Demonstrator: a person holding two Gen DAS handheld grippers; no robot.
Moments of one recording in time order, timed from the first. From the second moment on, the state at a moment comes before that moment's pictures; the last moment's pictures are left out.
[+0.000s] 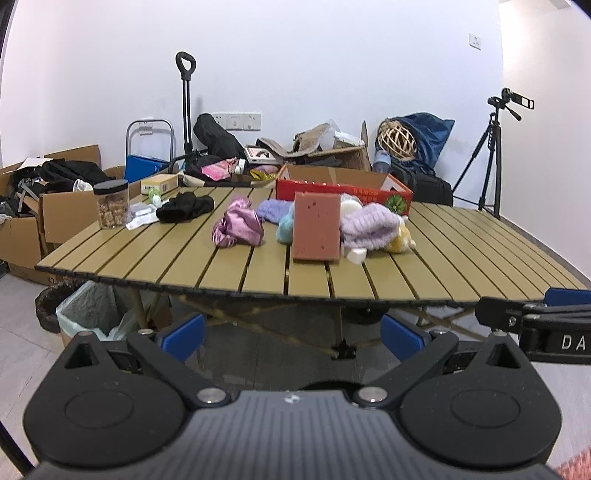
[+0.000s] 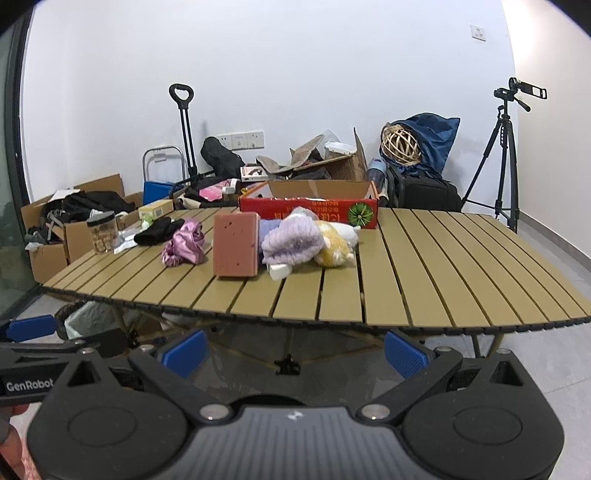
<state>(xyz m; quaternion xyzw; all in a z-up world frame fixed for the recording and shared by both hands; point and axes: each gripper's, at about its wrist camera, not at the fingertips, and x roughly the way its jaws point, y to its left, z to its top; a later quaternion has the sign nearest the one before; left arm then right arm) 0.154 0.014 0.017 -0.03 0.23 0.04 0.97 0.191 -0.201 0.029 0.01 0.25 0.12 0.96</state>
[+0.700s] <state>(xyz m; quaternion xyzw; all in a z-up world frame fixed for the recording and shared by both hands) 0.299 0.021 0.005 -0.06 0.23 0.06 0.97 0.330 -0.210 0.016 0.03 0.23 0.09 0.97</state>
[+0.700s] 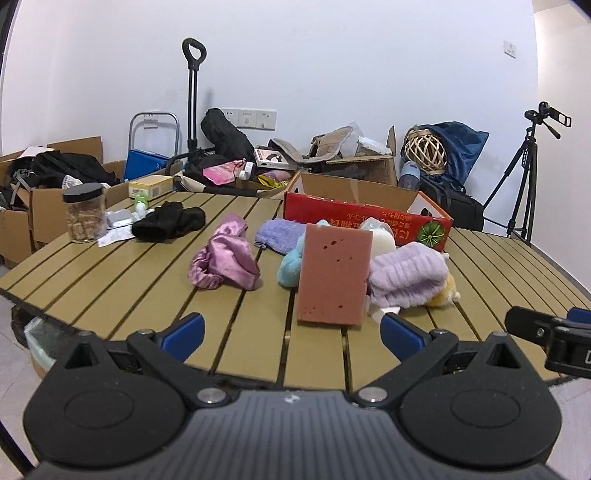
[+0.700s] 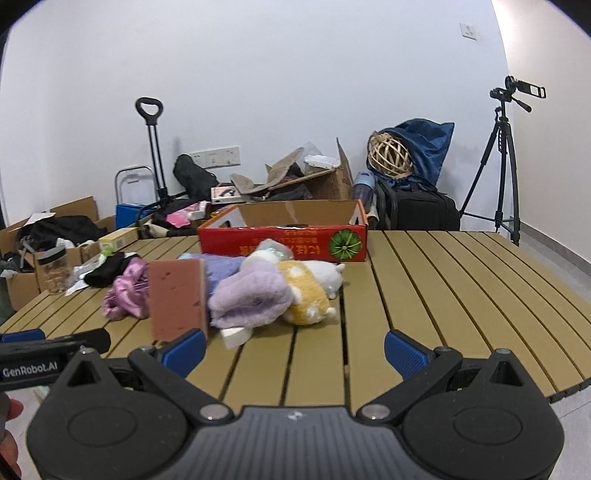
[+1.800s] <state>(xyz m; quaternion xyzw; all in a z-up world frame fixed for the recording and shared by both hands) 0.420 -0.014 -0.054 0.00 0.22 0.04 0.98 0.410 -0.228 -0.022 0.08 0.21 0.06 0.97</state>
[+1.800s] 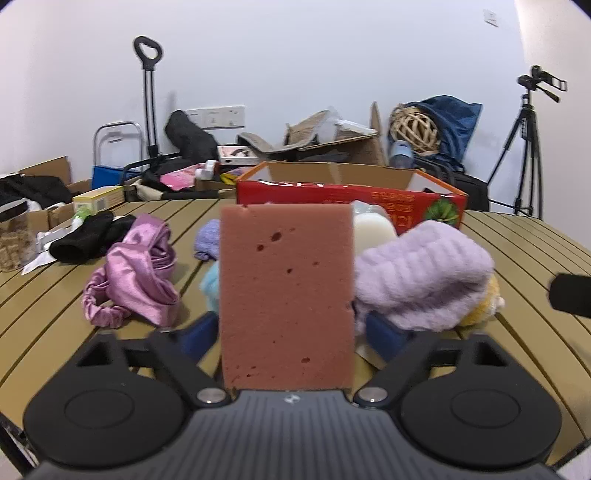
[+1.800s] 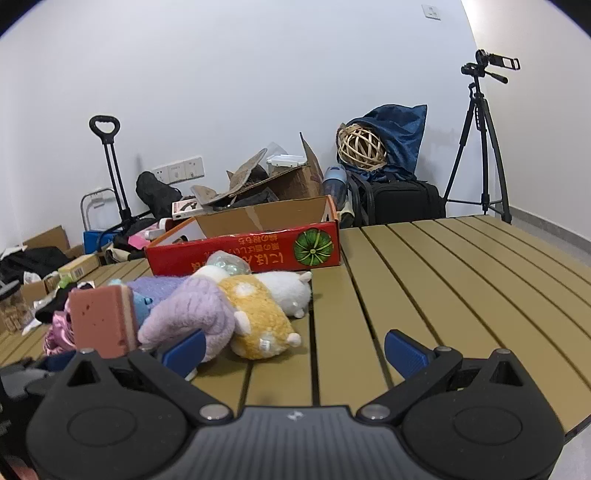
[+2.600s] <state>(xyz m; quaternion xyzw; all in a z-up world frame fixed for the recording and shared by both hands) 0.369 0.021 -0.025 0.02 0.17 0.05 0.98 0.433 -0.185 -0.027 0.08 0.19 0.12 0.97</state>
